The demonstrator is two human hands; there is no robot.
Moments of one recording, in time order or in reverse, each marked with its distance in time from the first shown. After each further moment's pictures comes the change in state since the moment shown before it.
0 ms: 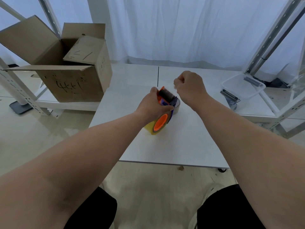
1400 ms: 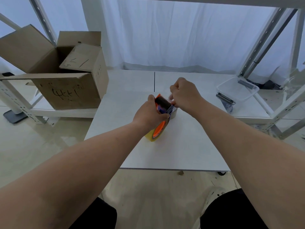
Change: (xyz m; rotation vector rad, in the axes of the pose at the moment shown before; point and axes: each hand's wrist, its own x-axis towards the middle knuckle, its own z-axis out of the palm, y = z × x) left_hand -0.005 -0.003 0.002 0.179 0.033 0.010; right_hand -0.005 -0.006 -0.002 0.093 -0.155 0.082
